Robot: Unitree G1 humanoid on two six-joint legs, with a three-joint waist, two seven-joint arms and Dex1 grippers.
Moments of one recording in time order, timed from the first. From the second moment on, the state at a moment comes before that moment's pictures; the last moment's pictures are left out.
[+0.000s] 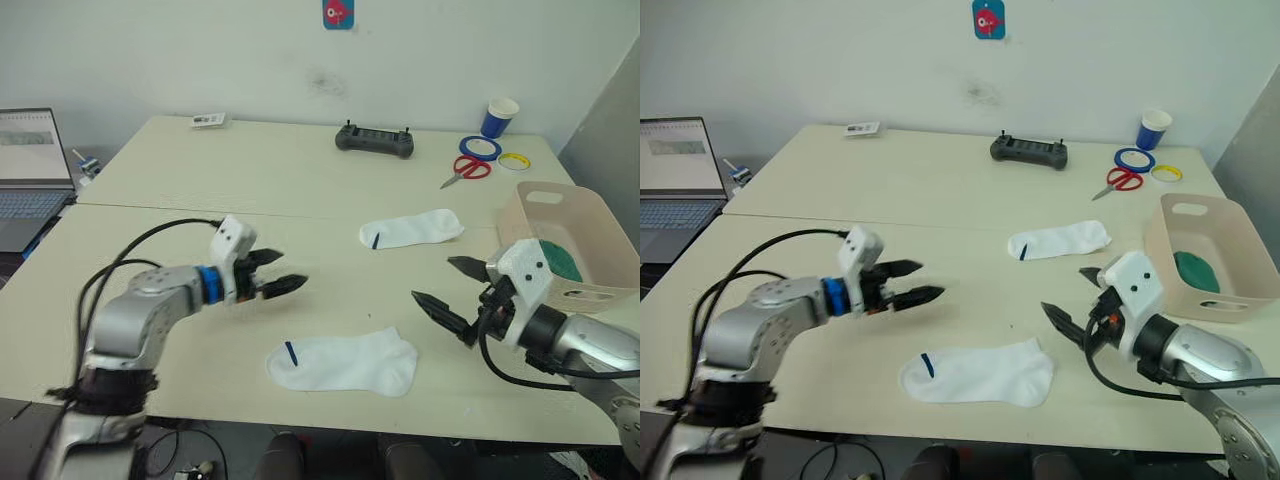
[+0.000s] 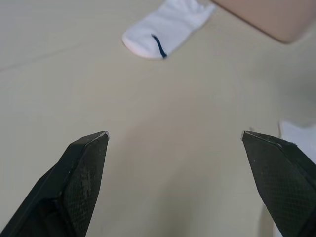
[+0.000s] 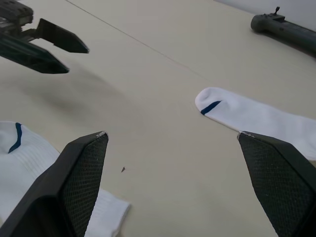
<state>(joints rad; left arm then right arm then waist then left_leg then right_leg) -0.49 0.53 0.02 -0.09 -0.44 0.79 -0.79 -0.11 -0.63 -0.28 -0.93 0.69 1.06 0.40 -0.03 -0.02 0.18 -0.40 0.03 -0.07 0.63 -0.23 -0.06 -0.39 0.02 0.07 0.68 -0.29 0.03</state>
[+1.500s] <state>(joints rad) -1.05 0.10 -0.08 1.10 -0.03 0.18 -0.69 -0.09 -0.70 -0.20 -0.97 0.69 1.06 0.24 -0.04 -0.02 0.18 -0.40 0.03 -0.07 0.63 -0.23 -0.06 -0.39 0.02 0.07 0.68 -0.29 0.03</state>
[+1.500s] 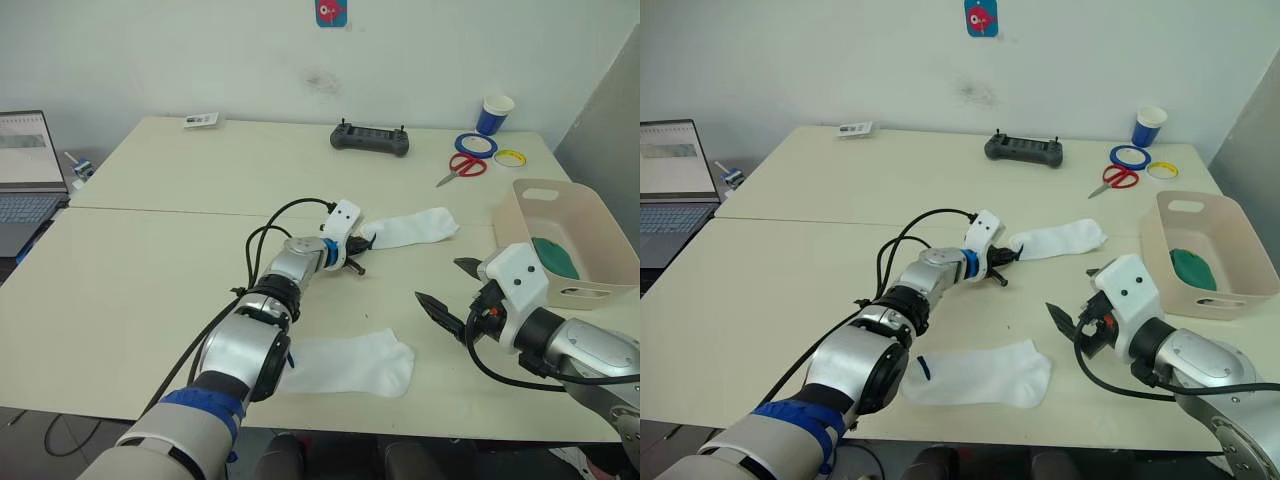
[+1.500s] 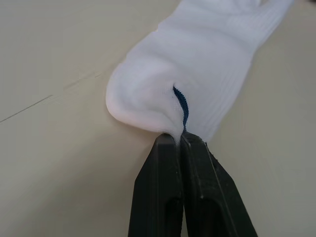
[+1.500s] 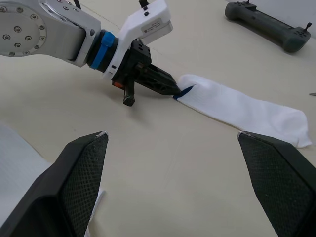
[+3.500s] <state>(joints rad) -0.74 0.61 -0.25 0.83 0.11 -0.59 -1.19 -0.24 -0.79 0.24 -0.61 0.26 0.70 0.54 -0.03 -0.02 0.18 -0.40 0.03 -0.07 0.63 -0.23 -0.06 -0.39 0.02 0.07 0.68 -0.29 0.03</state>
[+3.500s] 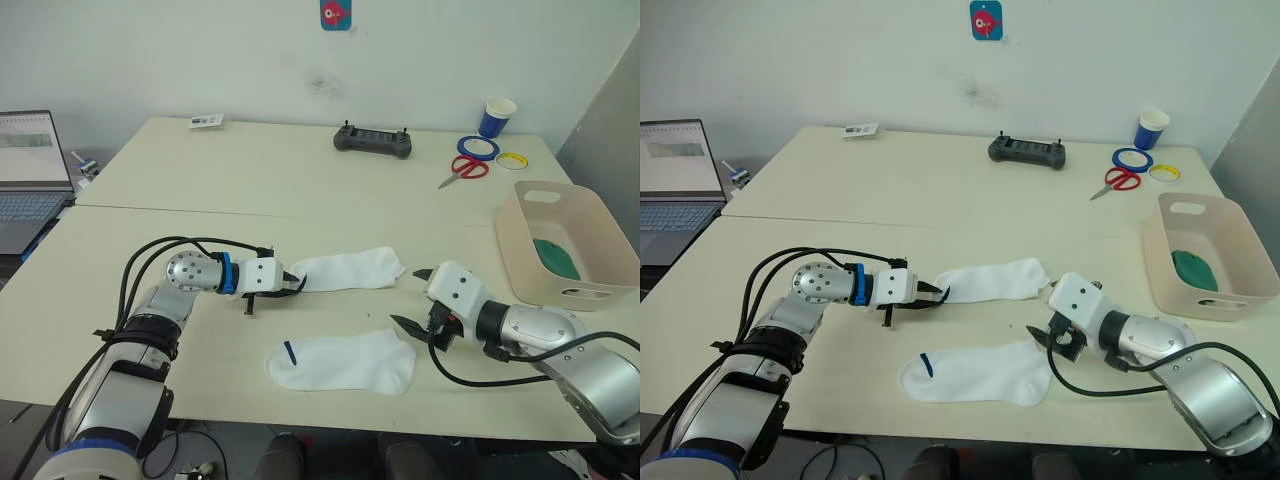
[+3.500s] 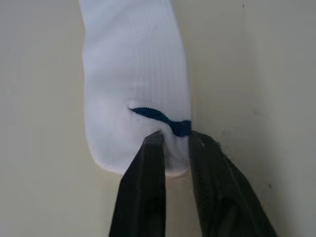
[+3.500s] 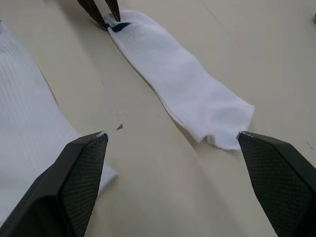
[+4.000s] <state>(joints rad) -0.75 0.61 -0.26 0.83 0.10 -0.60 -1.21 -0.51 -0.71 0.49 0.03 -0.25 0.00 0.62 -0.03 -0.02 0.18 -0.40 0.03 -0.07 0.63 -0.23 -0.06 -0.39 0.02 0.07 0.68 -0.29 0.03</state>
